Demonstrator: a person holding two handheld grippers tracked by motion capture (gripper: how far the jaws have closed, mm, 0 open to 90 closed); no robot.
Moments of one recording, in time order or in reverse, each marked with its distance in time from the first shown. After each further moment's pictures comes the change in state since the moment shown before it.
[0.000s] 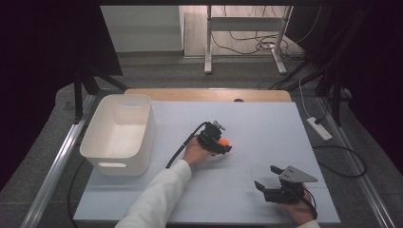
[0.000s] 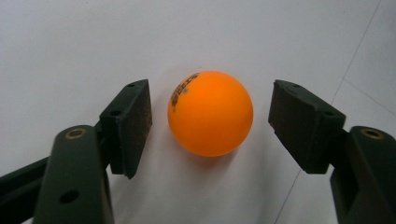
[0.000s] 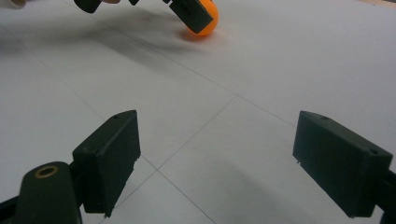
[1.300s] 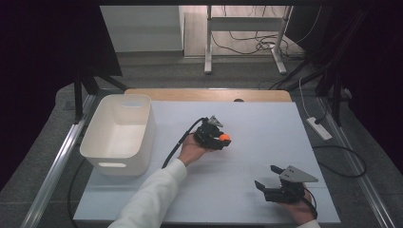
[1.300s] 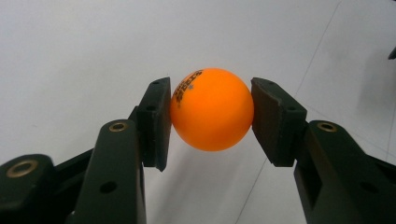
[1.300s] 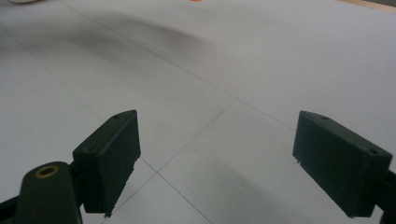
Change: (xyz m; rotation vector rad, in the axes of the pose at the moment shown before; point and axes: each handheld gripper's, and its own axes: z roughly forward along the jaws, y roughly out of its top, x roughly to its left) left arm -0.014 0.007 -0.041 -0.121 -0.001 0.073; right arm 0.000 0.001 -0.001 -0.010 0.002 0.000
